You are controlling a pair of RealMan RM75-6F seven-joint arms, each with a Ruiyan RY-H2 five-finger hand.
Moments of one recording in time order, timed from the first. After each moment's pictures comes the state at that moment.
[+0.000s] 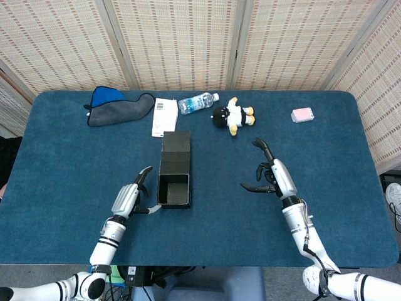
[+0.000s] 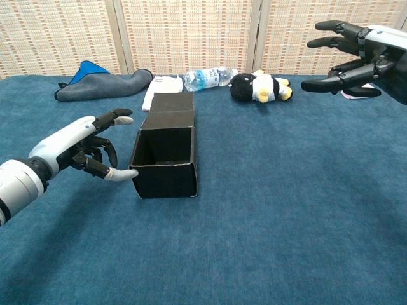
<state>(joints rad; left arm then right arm) -0.54 -1.76 -0.18 -1.32 1.25 1.13 -0.19 0.48 -1.45 0.31 -1.69 -1.20 1.10 0.40</state>
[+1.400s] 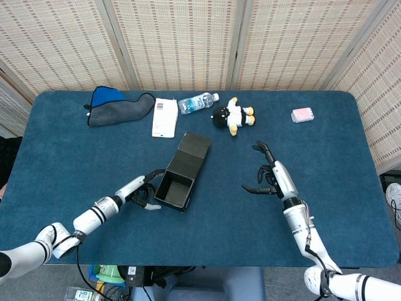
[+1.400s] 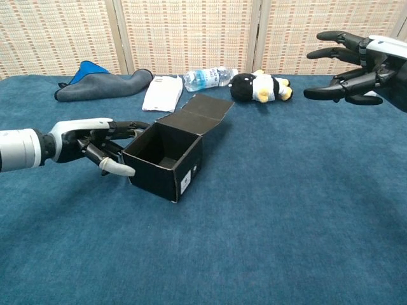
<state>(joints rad) -0.84 -1.58 0.03 -0.99 1.70 0.80 -1.36 0.47 -1.44 0.29 -1.68 -1.19 1.08 0.43</state>
